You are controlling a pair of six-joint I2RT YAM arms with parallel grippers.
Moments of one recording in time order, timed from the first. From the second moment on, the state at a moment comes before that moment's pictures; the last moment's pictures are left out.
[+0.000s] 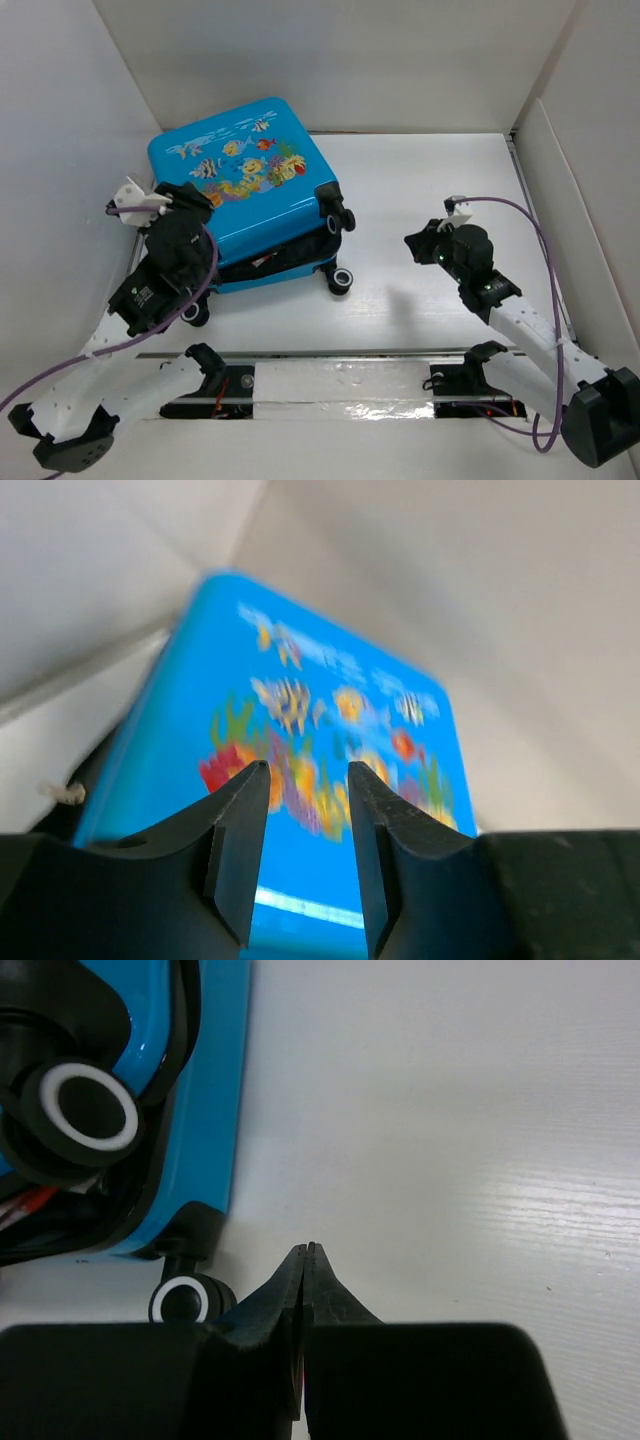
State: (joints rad) left arm -0.81 0.77 1.09 -0.50 -1.20 -0.71; right arm 0.38 0.88 0.51 0.07 -0.04 0.43
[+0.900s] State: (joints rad) left arm 0.38 1.07 0.62 -0.26 -0.18 -0.85; right arm 0.47 0.75 0.52 0.06 0.09 0.42
